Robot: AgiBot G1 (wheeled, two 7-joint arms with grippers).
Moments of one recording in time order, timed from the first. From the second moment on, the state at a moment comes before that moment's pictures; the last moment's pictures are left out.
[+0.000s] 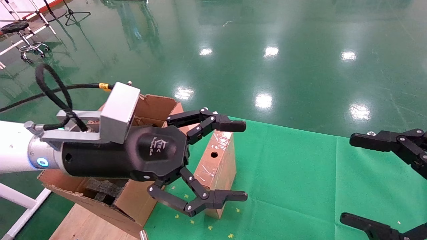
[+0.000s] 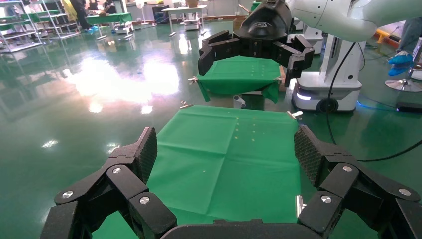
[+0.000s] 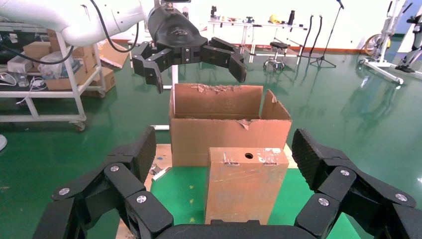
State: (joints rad) left arm -1.07 0.61 0.28 -1.28 0.73 1.50 -0.19; right arm 1.08 -0.61 -0.29 1.28 -0.72 -1.49 0.18
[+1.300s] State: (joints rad) left arm -1.31 0.56 0.43 -1.34 1.09 1.53 -0.33; right arm 1.08 -0.61 -0.29 1.28 -0.72 -1.49 0.18
